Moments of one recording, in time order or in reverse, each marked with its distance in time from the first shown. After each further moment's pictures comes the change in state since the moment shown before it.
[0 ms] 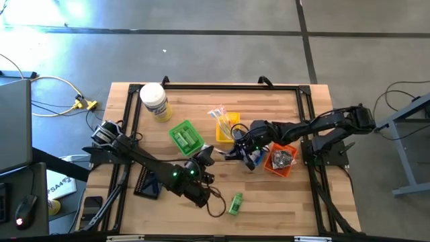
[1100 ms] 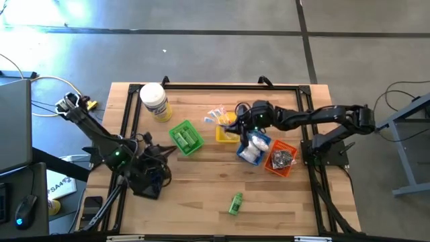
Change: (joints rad) left arm -0.230 -0.717 -0.608 0.124 0.139 -1.397; right arm -0.242 -0.015 0.000 -0.052 0.084 -0.156
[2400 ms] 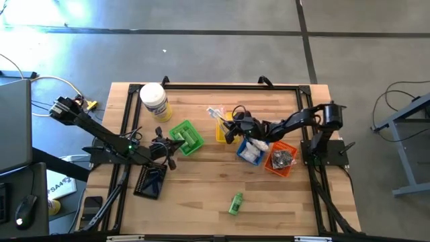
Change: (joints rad) left arm 0.276 -0.068 -0.586 1.182 0.279 0.514; right arm 0.061 0.365 -0.099 0.430 0.611 0.273
